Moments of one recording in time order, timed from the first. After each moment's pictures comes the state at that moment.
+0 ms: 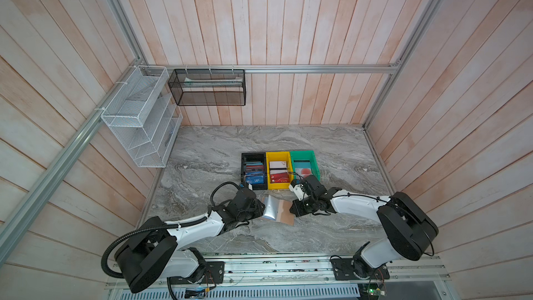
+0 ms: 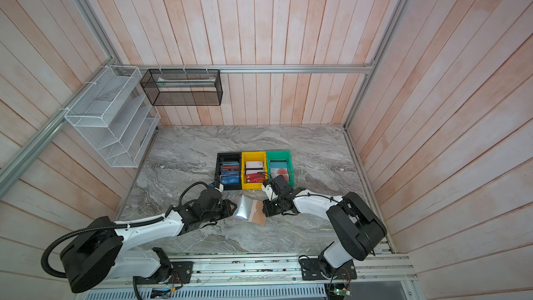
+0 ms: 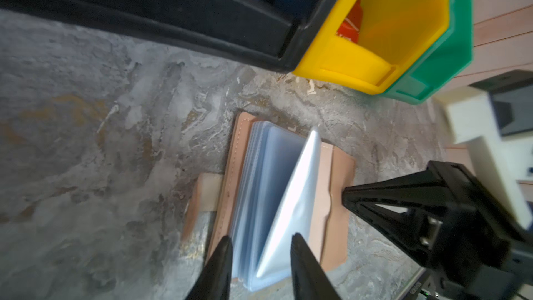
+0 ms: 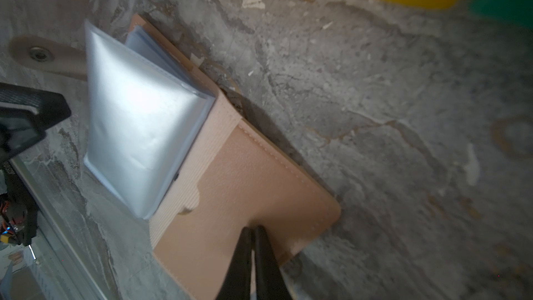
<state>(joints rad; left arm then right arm) -0.78 1.35 0.50 0.02 0.06 -0.94 0.67 1.54 0.68 -0.25 -0.34 0.37</state>
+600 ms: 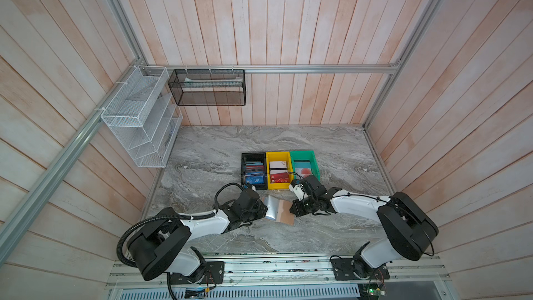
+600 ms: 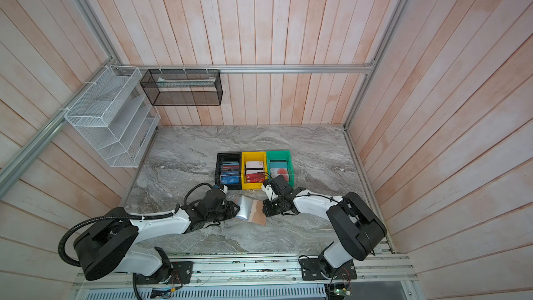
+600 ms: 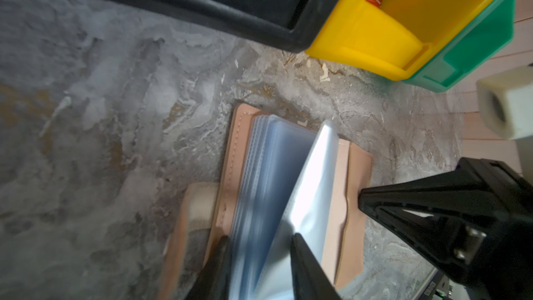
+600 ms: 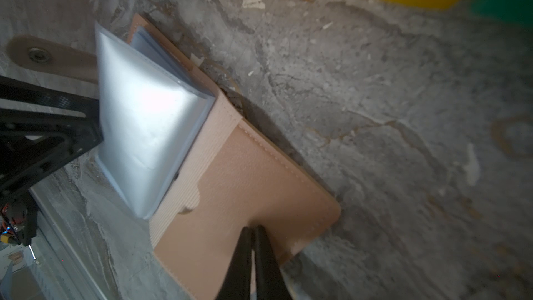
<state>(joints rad) -0.79 1.43 0.50 0.10 0.08 -0.94 0.67 1.54 0.68 -0.25 -0.34 0.37</state>
